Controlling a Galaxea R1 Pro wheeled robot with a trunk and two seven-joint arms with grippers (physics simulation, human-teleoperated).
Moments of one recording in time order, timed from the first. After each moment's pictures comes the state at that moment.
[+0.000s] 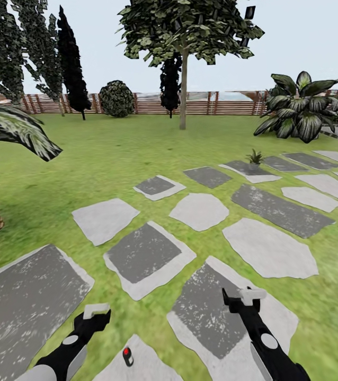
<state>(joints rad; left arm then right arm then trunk) -0.58 0.06 0.05 -0.22 0.01 -0.24 0.00 -0.39 -0.05 0.00 -0.68 0.01 -0.32 0.01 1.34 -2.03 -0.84</state>
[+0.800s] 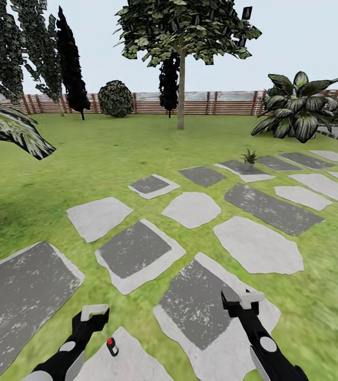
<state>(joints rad) -0.55 0.06 0.06 -0.22 0.02 -0.35 0.01 -0.39 -0.05 0.01 -0.65 0.05 -0.33 0.01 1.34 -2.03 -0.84</state>
